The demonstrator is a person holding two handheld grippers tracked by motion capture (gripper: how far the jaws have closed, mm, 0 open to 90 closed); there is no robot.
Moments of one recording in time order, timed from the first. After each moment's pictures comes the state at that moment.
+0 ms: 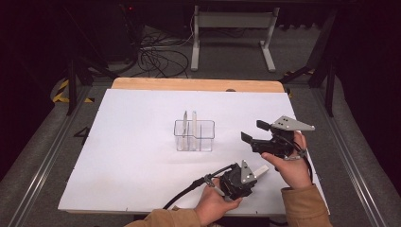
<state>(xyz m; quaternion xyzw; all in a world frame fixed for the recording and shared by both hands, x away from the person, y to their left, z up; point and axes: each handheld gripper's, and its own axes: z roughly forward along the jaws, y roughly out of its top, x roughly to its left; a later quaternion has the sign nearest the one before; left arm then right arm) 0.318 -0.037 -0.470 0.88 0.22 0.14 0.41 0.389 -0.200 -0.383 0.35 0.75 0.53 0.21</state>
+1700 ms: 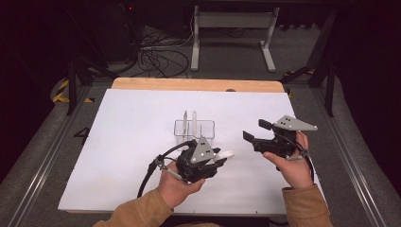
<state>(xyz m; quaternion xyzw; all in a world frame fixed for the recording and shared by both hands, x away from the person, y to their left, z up) 0.314 0.074 -0.367 0.84 0.23 0.18 0.45 0.389 -0.204 -0.381 0.35 0.74 0.53 0.21</state>
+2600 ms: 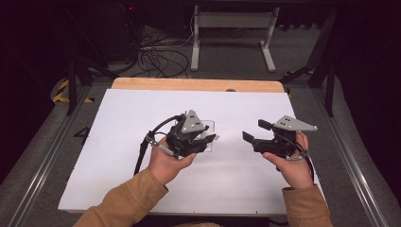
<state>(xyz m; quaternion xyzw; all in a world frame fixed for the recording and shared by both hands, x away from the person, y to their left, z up) 0.359 0.095 -0.334 0.84 0.27 0.20 0.43 0.387 -0.202 -0.380 0.35 0.74 0.53 0.21</state>
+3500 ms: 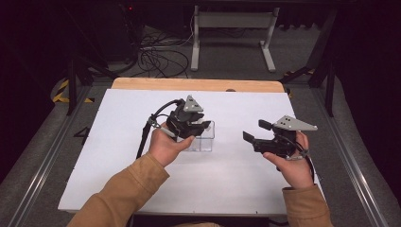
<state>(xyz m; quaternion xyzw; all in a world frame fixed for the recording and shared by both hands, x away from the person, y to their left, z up) 0.405 0.099 -0.335 0.85 0.30 0.19 0.40 0.388 -0.203 -0.380 0.35 0.74 0.53 0.21</state>
